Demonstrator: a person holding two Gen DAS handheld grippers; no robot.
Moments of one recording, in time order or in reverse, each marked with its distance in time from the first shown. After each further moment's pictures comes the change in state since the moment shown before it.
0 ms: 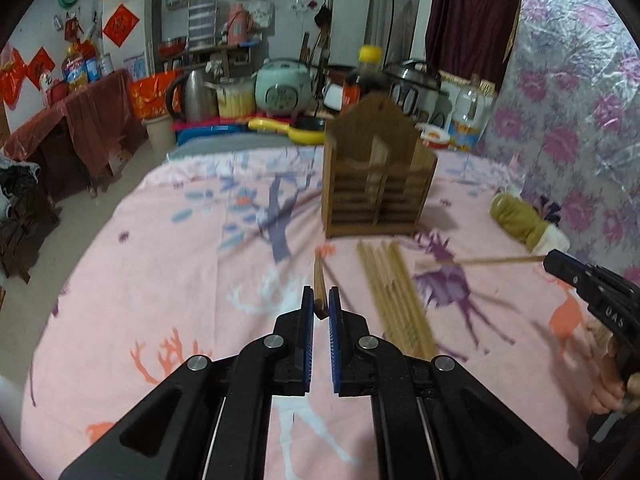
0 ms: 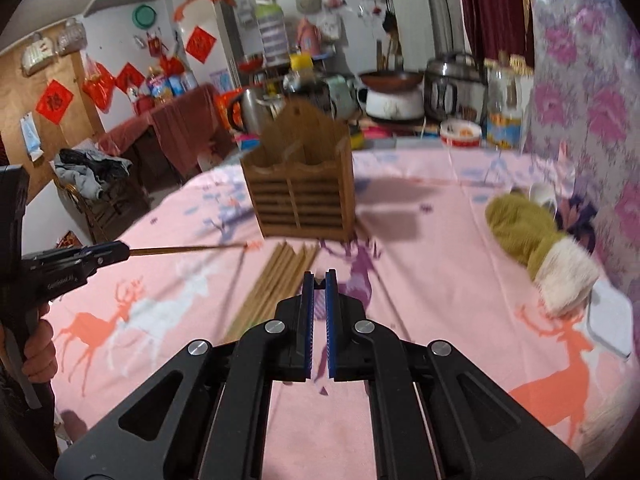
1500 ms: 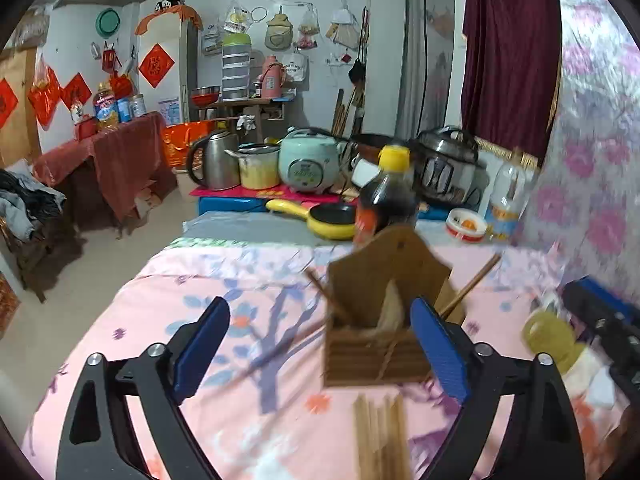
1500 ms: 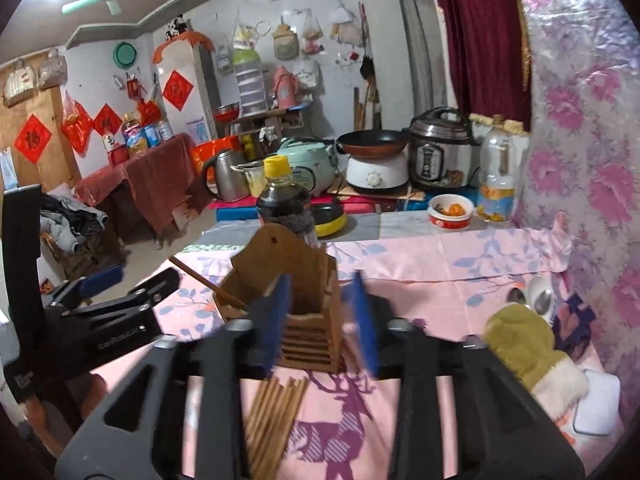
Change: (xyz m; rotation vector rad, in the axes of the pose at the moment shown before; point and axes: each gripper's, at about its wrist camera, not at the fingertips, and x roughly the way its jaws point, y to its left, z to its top) left arm 0.052 -0.030 0.109 -0.061 -0.191 0.152; right arm 0.038 0.003 0.107 0.042 -0.170 -0.110
